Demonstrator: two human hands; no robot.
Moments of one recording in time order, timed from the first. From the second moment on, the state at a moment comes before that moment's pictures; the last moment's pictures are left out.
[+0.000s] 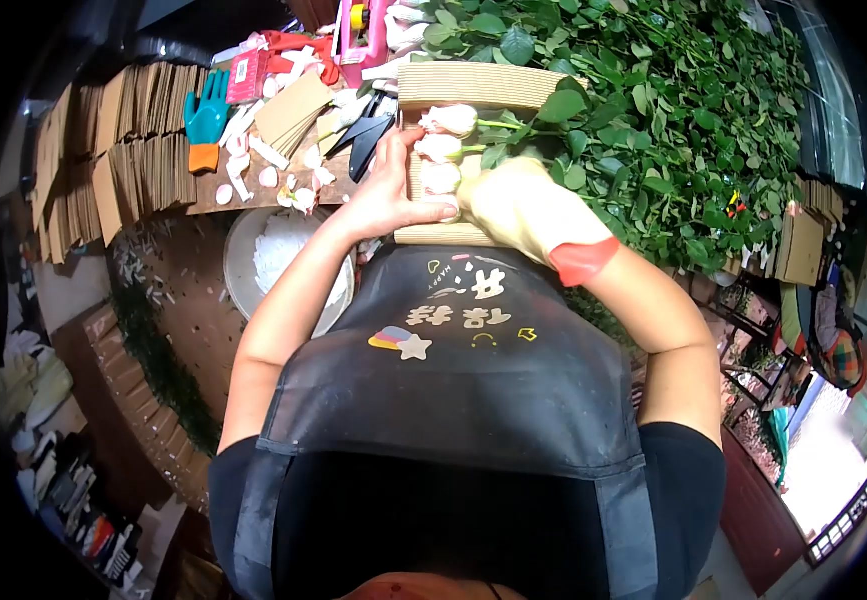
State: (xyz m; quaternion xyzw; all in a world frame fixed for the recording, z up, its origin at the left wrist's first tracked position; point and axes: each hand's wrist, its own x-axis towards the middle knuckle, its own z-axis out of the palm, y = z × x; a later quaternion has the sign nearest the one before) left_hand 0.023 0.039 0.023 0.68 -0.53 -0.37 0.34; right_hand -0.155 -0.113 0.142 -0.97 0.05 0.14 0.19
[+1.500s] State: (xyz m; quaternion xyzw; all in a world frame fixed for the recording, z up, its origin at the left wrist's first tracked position) left_hand -0.004 0.023 0.008 0.70 -0.34 -0.35 0.52; right_hand -0.154 -0.124 0.104 -0.95 0.26 -0.02 0.16
